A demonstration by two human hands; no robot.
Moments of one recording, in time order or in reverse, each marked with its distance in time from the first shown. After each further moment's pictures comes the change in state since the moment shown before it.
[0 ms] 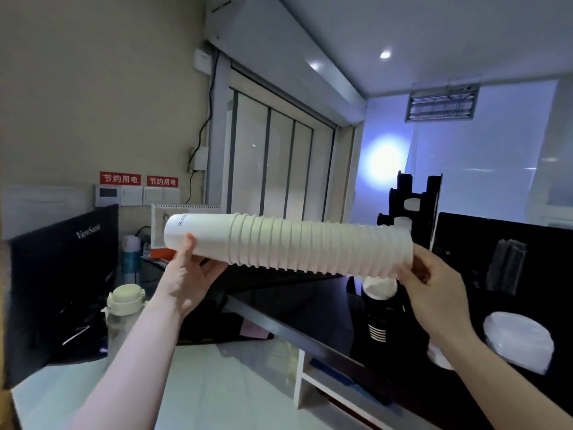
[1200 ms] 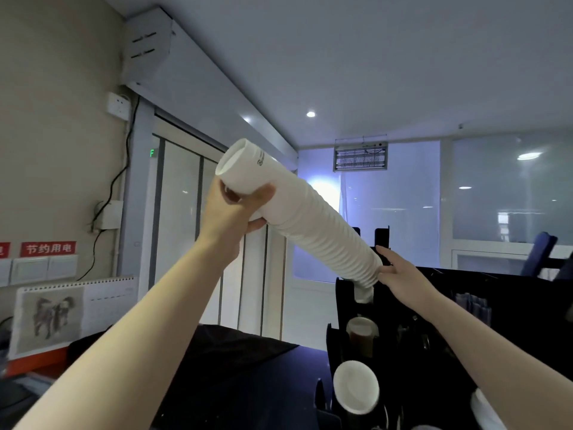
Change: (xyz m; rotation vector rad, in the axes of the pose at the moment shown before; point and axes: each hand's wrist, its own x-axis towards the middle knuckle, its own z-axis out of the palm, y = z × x) left_hand 0.139 -0.005 0.216 0.301 -0.369 0.362; right_hand 0.192 0.081 -0.010 -0.161 -0.172 0.305
